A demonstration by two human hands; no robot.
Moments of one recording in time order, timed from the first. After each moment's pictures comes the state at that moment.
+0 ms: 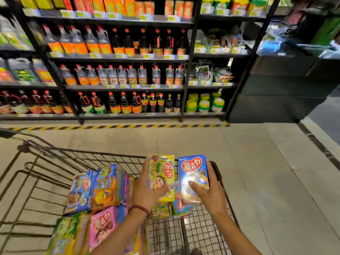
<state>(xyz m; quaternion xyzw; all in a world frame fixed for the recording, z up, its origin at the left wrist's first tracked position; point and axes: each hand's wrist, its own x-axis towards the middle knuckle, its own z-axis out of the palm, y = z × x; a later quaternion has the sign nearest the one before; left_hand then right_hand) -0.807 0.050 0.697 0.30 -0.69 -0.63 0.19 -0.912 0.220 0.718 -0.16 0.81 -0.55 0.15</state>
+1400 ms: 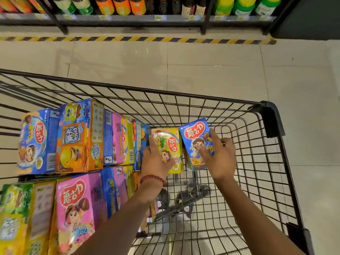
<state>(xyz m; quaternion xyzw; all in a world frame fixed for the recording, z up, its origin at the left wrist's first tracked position) -0.833 0.037 0.484 0.49 -0.77 -0.40 -0.09 -0.951 0.174 0.486 -0.13 0.94 -0.25 0.20</state>
